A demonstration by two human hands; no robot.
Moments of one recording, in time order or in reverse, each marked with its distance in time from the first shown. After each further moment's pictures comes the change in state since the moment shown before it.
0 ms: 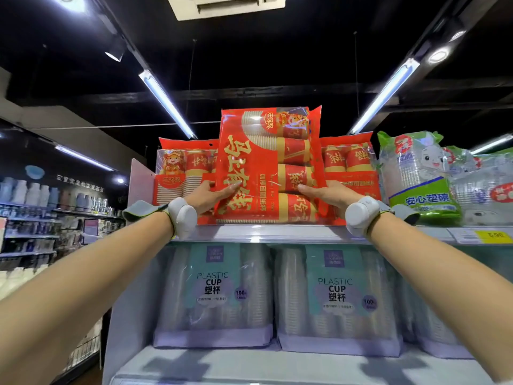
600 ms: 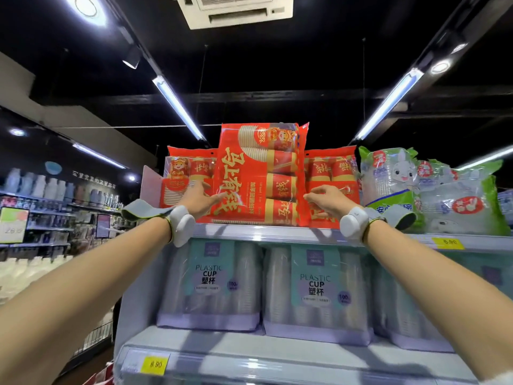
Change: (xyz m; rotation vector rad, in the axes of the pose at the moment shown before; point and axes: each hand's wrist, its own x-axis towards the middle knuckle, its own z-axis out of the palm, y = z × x) left_hand -0.068 0.039 0.006 0.287 0.239 -0.029; right_hand -0.063 -0.023 -0.026 -0.145 0.111 -0.028
